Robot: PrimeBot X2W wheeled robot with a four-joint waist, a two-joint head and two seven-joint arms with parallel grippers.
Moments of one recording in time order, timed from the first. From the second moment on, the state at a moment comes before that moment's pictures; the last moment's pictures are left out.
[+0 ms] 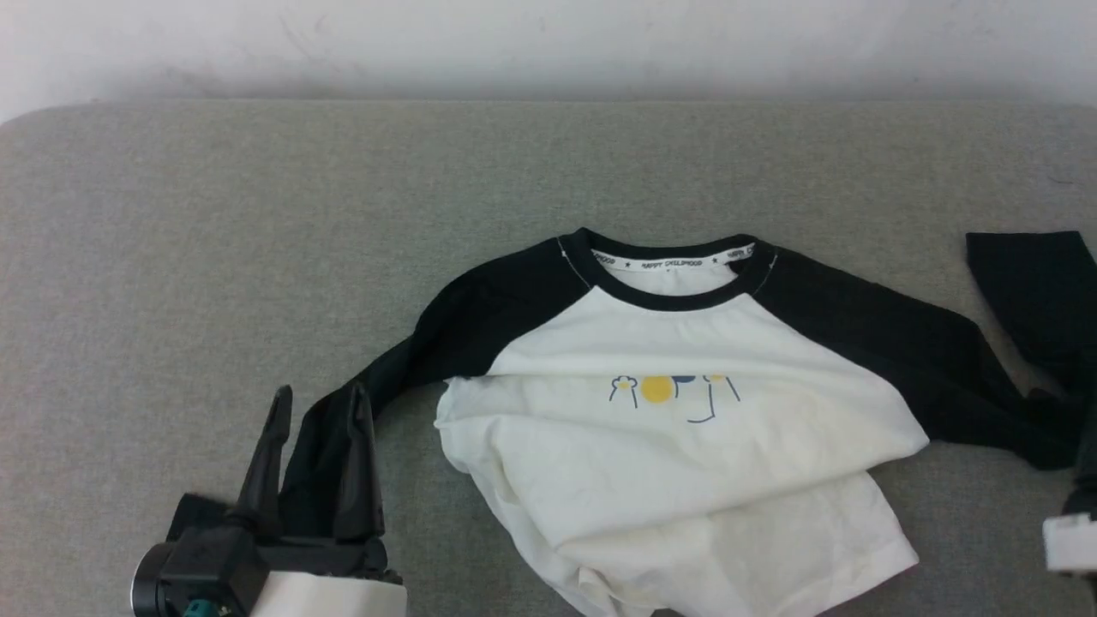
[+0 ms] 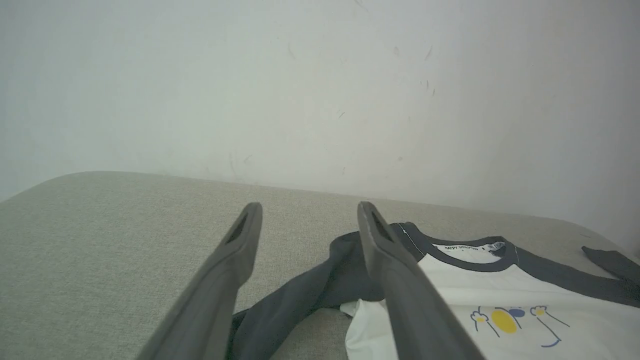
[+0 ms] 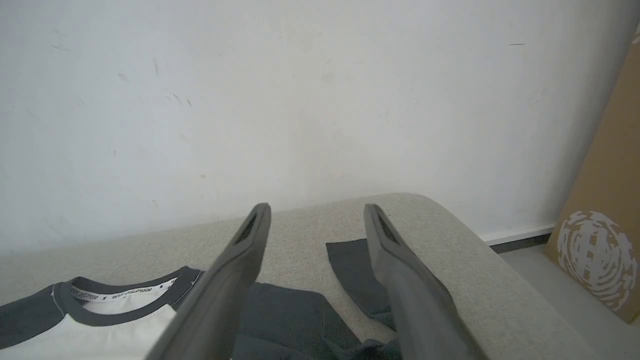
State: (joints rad) left arm 0.13 0.05 -0.07 -0.20 -0.17 0.02 -0.26; right arm 0.08 -0.05 -0.35 -0.24 0.26 0.13 -0.07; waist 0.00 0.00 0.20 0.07
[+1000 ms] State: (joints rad) left arm -0.47 0.39 -0.34 -0.14 -0.28 -0.12 0.42; right arm 0.07 -0.05 -0.21 -0.21 0.25 0.13 -0.15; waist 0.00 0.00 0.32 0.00
